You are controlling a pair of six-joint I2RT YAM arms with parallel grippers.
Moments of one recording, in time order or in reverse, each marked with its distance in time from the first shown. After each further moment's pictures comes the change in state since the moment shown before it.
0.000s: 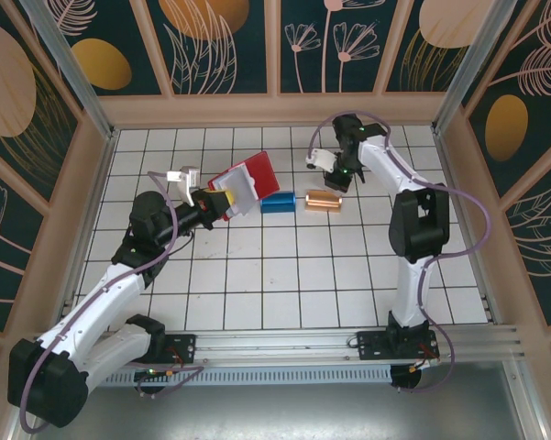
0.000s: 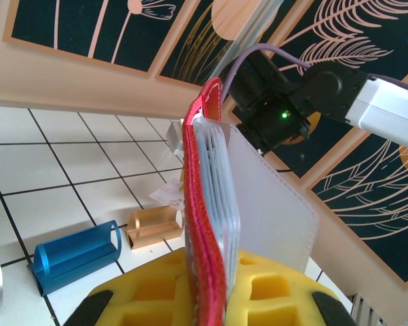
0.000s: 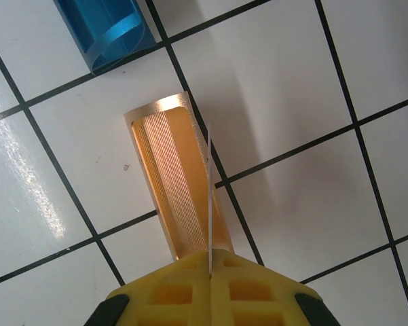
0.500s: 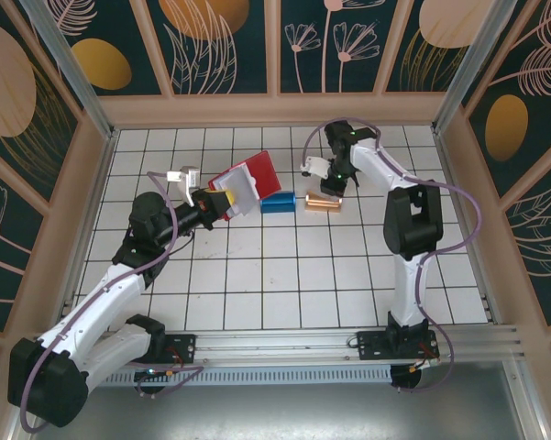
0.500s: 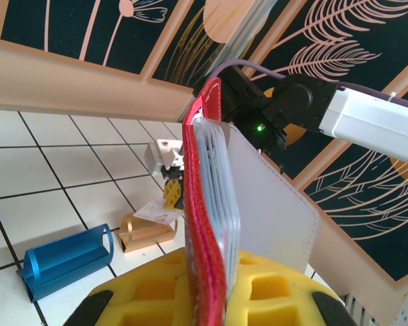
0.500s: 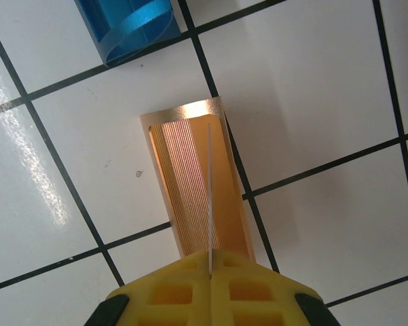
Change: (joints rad) left arm 0.000 0.002 -0.010 0.030 0.013 -0.015; right arm 0.030 0.043 -0.013 0.002 0.018 -0.019
